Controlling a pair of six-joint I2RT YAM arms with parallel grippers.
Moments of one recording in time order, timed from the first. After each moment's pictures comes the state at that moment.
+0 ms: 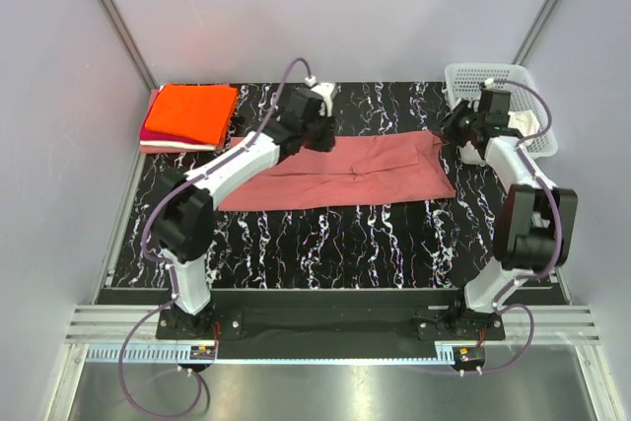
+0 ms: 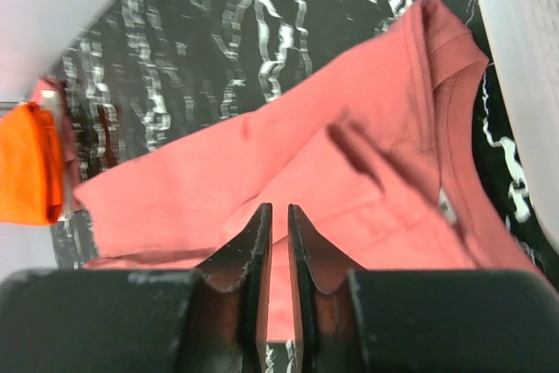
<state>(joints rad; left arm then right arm) -0.63 1.91 1.63 -0.36 0.03 -0.30 -0.12 1.75 1.26 -0.19 -0.37 0.58</state>
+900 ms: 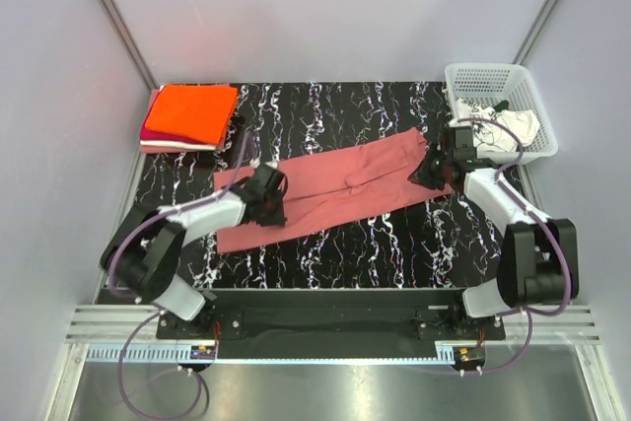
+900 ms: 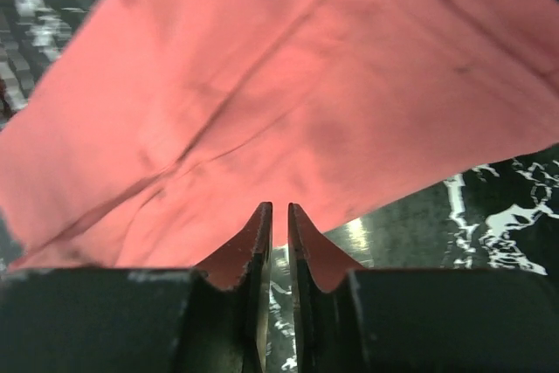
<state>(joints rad) -0.55 1.57 0.82 -0.32 -0.06 -0.59 0.10 1.43 0.94 -0.35 -0.18 0.60</state>
